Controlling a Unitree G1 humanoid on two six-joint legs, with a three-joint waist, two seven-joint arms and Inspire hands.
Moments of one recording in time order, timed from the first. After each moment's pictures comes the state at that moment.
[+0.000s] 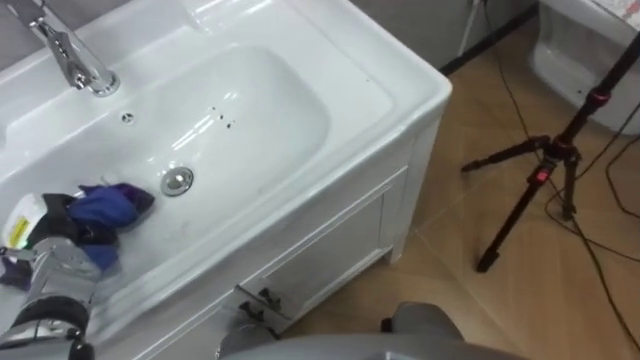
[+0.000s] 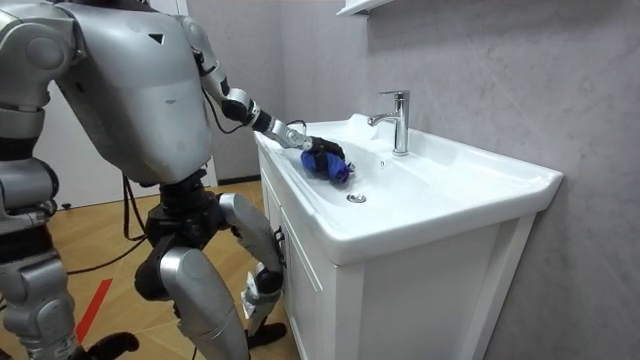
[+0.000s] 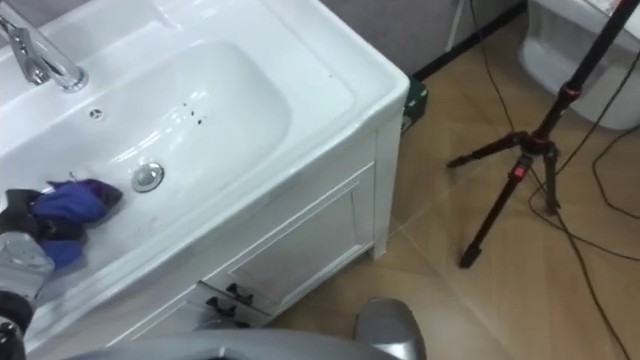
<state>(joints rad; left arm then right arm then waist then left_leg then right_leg) -0.12 0.47 0.16 1.02 0.42 0.07 0.31 0.40 -0.35 -0.02 1.01 -0.02 0.09 0.05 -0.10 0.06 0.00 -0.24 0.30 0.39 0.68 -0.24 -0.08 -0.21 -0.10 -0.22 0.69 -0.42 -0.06</state>
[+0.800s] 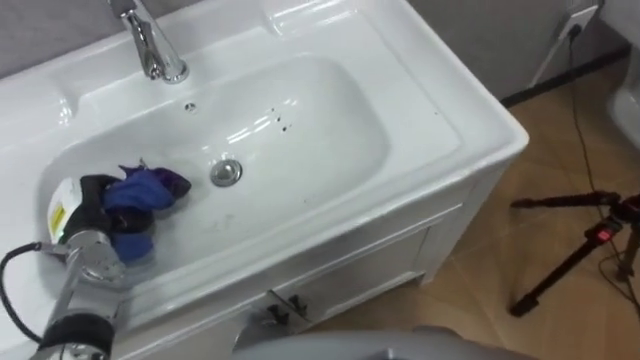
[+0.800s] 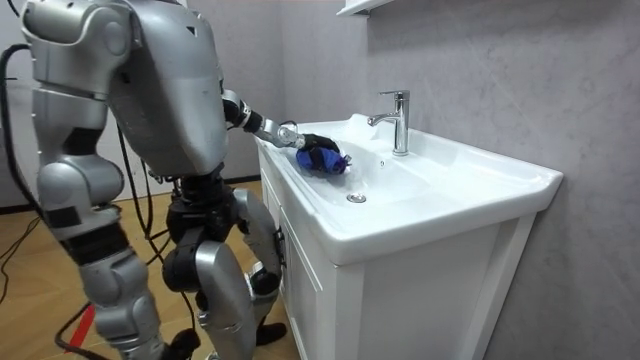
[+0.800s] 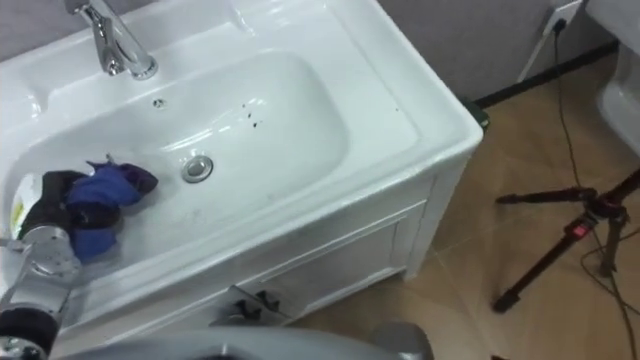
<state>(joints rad) 0.01 0.35 0.16 0.78 0.41 -0.05 0.30 0.28 -0.35 -0.02 1.05 0.00 0.11 0.07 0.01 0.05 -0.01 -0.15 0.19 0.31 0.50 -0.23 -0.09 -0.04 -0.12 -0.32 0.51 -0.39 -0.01</state>
